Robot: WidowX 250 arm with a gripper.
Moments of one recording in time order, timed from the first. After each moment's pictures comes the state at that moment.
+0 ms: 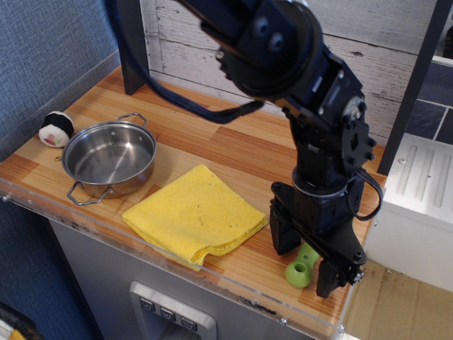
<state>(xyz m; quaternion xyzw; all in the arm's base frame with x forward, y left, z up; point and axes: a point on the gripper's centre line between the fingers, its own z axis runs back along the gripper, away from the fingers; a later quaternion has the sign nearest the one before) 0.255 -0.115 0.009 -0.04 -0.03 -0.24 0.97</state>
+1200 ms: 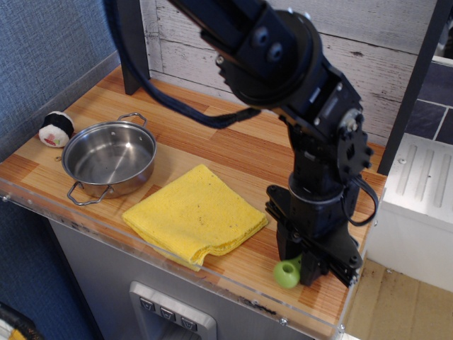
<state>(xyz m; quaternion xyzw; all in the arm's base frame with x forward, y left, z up) 0.256 -0.110 0.014 -0.03 -0.05 -0.23 0.97</state>
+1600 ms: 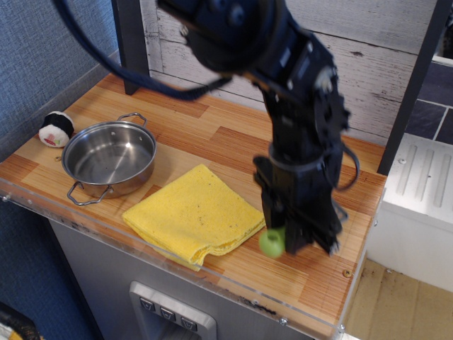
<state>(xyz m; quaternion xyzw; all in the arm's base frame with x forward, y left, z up) 0.269 -0.088 0.040 -0.02 -0.08 -0.26 0.96</state>
